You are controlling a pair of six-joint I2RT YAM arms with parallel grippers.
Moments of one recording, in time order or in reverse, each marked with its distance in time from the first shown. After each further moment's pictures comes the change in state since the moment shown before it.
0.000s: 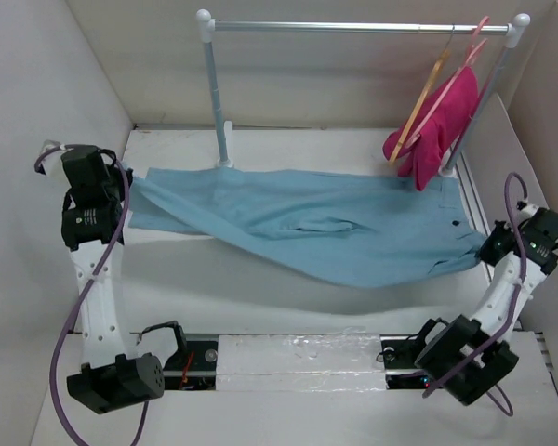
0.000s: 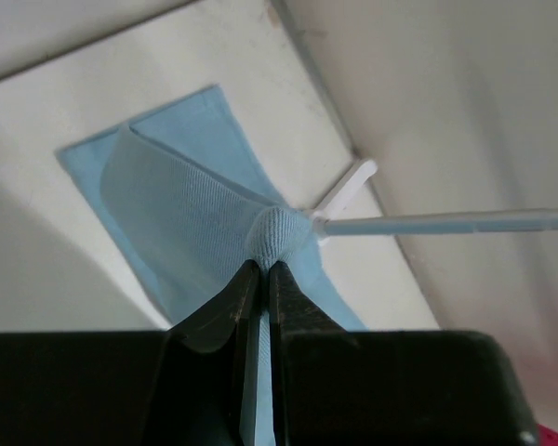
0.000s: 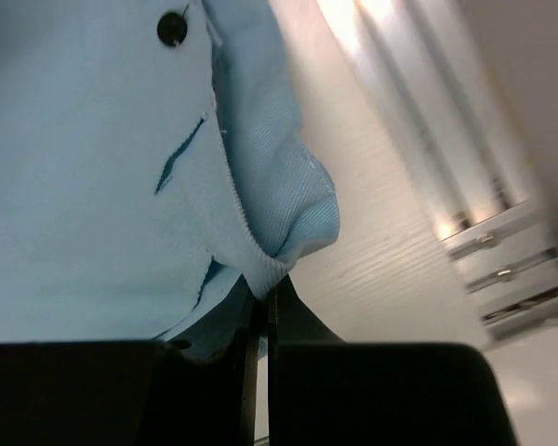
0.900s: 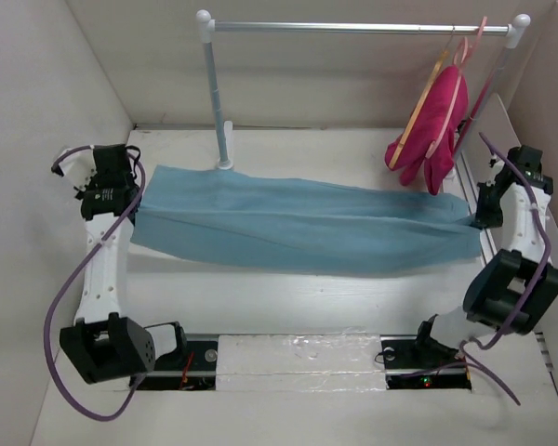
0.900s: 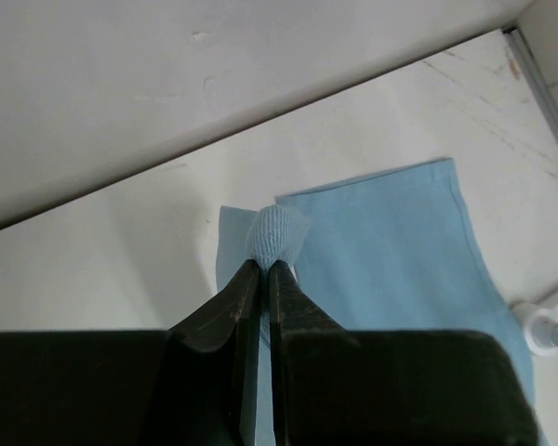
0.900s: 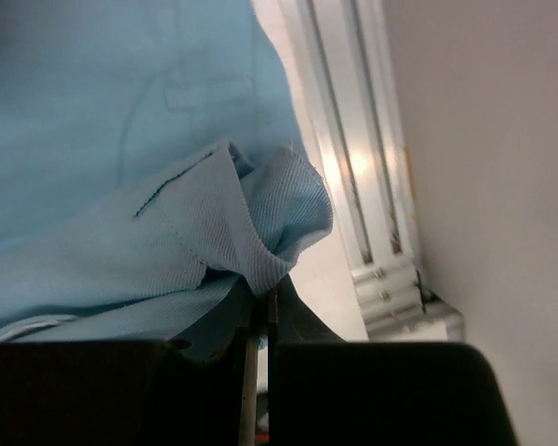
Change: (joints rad) left arm -0.074 0.127 0.013 -0.094 -0.496 0.126; right arm 0.335 0.388 0.539 -0.242 0.395 -0.108
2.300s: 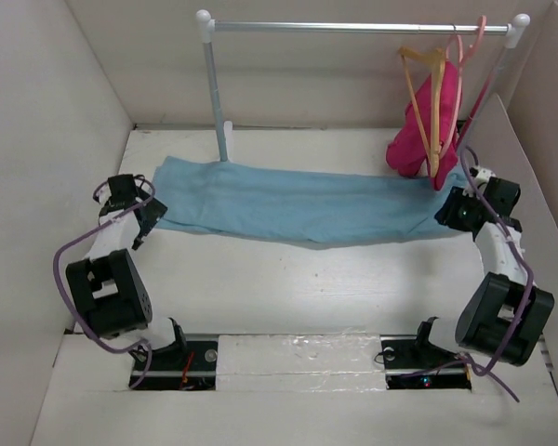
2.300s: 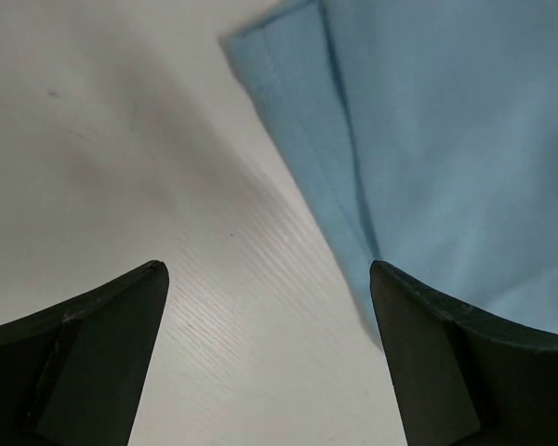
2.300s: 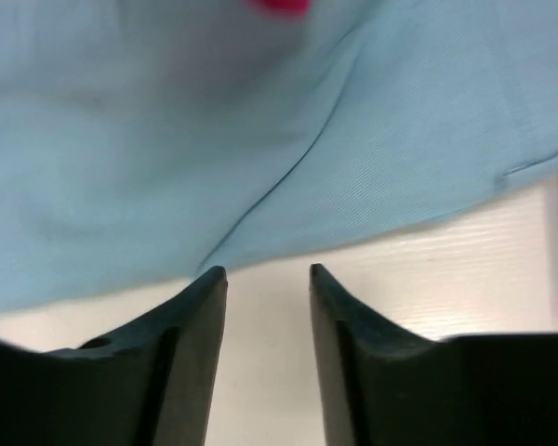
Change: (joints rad) left arm 0.105 0.267 -0.293 0.293 0.471 0.068; right arm 0.037 -0.115 -0.425 0.644 -0.481 0.188
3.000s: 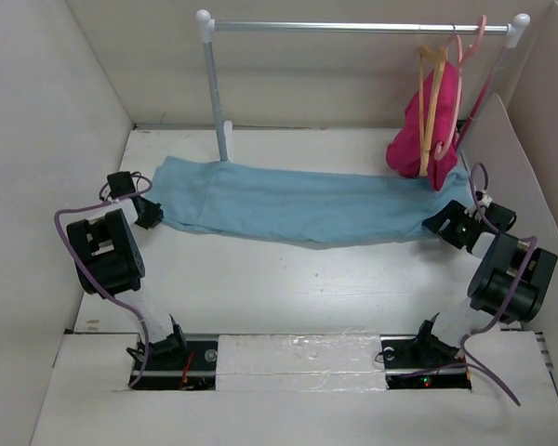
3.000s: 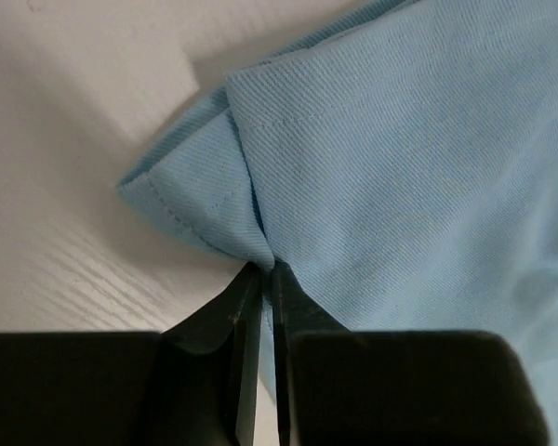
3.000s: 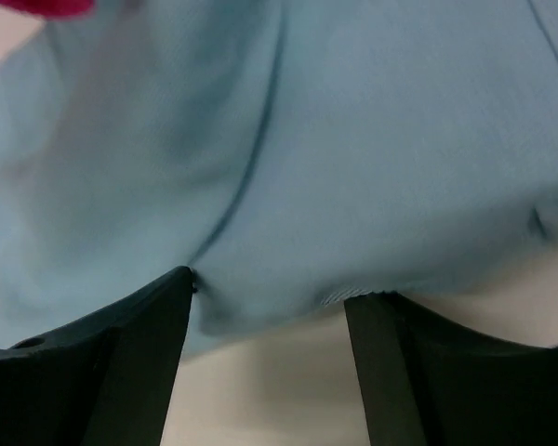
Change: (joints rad) left arm 0.059 0.335 0.076 0.214 0.233 -0.105; right arm -0.137 0.248 -0.247 0.451 -0.232 0.194
